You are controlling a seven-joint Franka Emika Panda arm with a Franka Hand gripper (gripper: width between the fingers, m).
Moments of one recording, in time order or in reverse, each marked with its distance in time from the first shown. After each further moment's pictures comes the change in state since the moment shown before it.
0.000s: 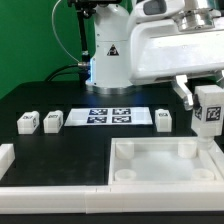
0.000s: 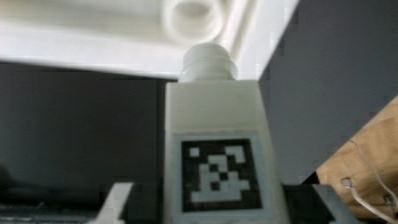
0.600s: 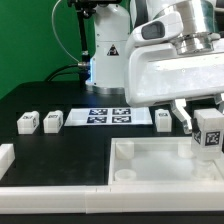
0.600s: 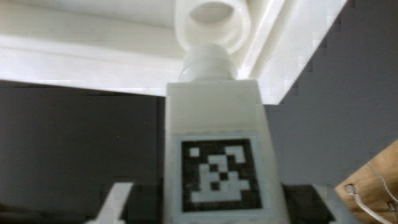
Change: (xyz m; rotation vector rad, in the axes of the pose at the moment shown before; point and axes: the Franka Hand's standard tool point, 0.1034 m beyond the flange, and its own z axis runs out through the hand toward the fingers) arm -0.017 -0.003 0.024 0.007 -0.023 -0.003
